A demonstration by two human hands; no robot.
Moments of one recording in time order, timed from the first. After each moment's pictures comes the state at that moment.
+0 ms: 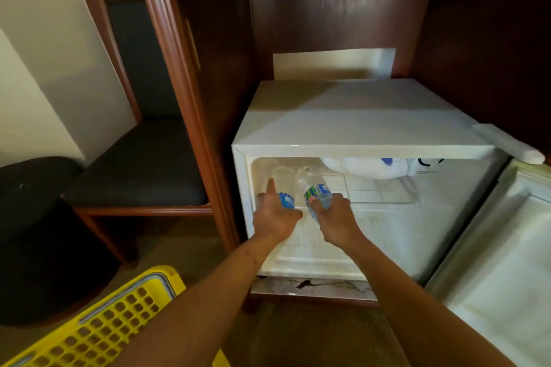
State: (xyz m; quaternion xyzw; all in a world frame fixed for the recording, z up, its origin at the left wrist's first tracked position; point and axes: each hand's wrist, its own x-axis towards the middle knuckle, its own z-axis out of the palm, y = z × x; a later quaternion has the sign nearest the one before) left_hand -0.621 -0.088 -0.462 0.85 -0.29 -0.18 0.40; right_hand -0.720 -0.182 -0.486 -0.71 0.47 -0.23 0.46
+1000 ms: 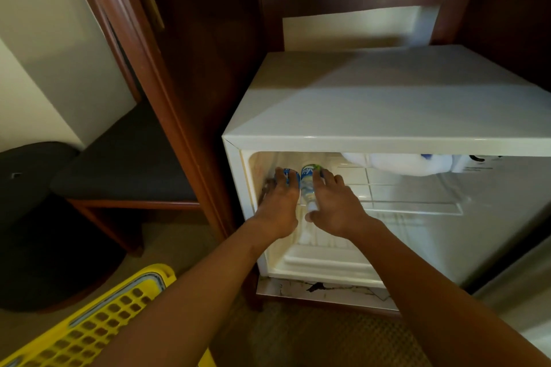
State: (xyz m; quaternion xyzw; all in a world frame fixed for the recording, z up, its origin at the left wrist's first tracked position) left_hand -0.567 -0.131 -0.495 0.85 -0.51 -0.09 0.07; right_hand -0.674 -0.231 -0.505 -0.95 0.29 -0.06 0.12
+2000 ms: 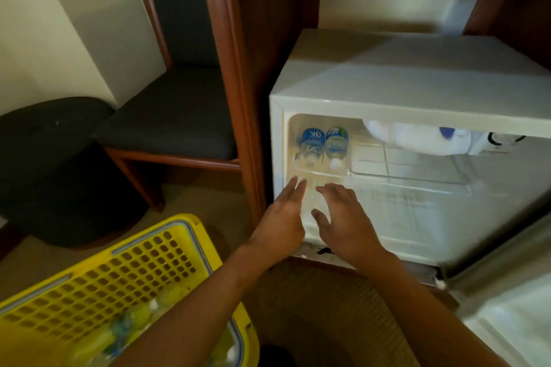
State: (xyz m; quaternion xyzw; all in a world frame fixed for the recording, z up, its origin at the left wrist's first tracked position) left_hand -0.616 -0.013 -0.519 0.81 -0.51 -0.08 0.27; right_hand -0.728 -0.117 -0.511 -0.93 0.29 -0.14 0.20
